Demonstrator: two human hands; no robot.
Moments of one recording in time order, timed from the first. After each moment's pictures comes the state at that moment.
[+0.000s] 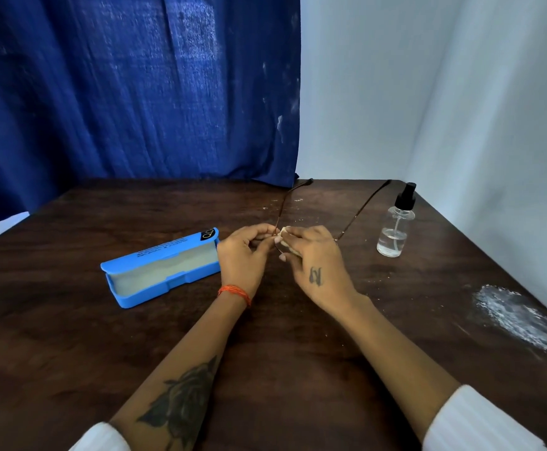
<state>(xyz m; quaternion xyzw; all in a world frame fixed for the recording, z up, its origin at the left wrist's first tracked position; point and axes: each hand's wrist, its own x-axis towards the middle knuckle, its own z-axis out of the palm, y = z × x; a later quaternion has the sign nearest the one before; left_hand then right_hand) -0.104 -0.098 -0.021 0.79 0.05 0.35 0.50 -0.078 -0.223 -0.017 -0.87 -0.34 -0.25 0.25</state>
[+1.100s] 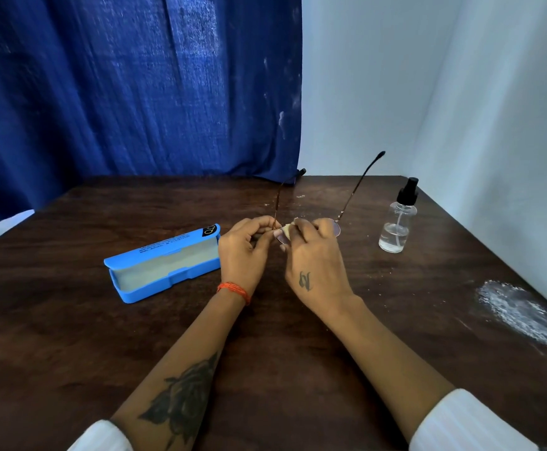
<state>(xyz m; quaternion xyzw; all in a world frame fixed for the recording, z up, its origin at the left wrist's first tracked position) -0.108 -0.096 -0.019 0.81 0.00 0.39 0.44 -0.096 -0.216 -0.013 -0.89 -0.30 -0.31 0.13</state>
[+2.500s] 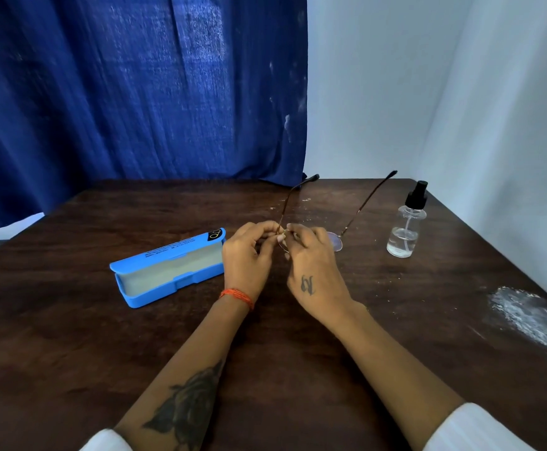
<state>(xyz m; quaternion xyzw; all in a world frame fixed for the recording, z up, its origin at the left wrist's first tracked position) -0.105 -0.091 -0.024 0.82 -0.01 0.42 0.39 -0.095 -0.210 -0.015 -0.89 -0.33 -0.24 0.20</state>
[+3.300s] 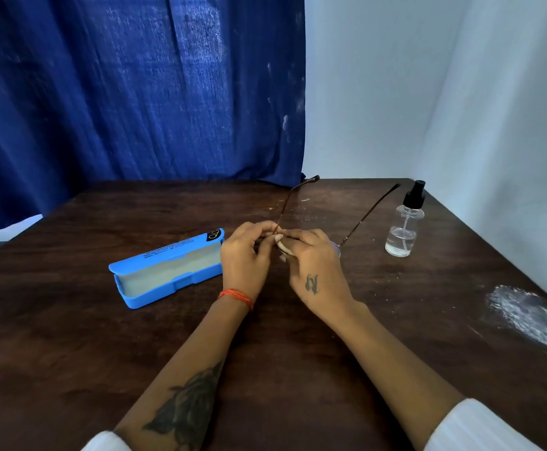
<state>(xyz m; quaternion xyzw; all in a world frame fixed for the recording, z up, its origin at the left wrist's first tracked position) -0.106 -0.092 -0.023 0.82 -0.01 0.42 0.39 -0.093 -0.212 -0.013 -0.87 -0.33 -0.26 0.27</state>
